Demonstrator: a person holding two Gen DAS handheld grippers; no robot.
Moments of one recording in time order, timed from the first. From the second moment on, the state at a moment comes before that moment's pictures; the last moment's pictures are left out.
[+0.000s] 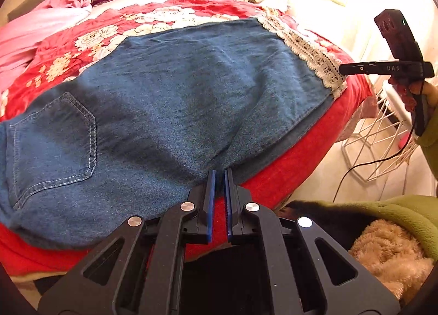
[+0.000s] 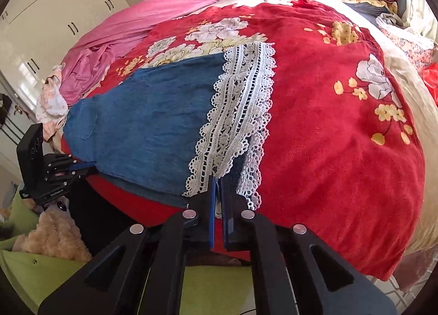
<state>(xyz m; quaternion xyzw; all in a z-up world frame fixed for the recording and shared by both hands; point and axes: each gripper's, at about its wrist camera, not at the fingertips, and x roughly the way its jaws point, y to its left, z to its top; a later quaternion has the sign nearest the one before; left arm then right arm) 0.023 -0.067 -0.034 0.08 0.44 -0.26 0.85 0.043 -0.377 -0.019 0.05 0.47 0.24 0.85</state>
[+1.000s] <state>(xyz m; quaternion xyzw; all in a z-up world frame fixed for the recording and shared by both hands) 0.050 0.043 0.034 -0.06 0.38 -0.12 0.91 0.063 -0.281 -0.009 -0.02 0.43 0.28 0.86</state>
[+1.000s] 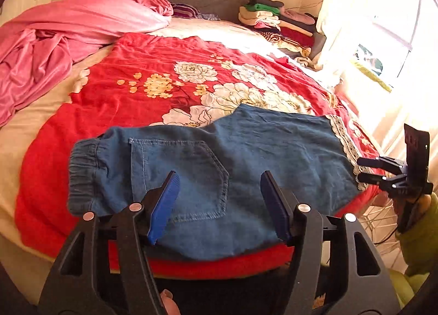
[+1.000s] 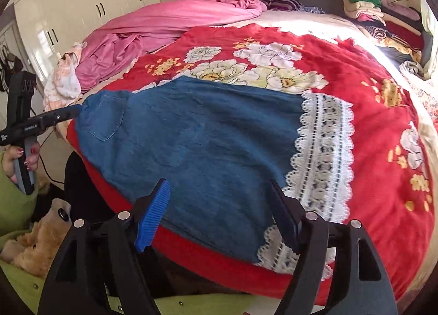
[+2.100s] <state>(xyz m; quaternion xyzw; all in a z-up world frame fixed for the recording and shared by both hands) 0.057 0.006 0.054 -0.03 0.36 -0.14 0.92 0.027 -0.370 -0.003 0.04 0.41 0.15 0.90</state>
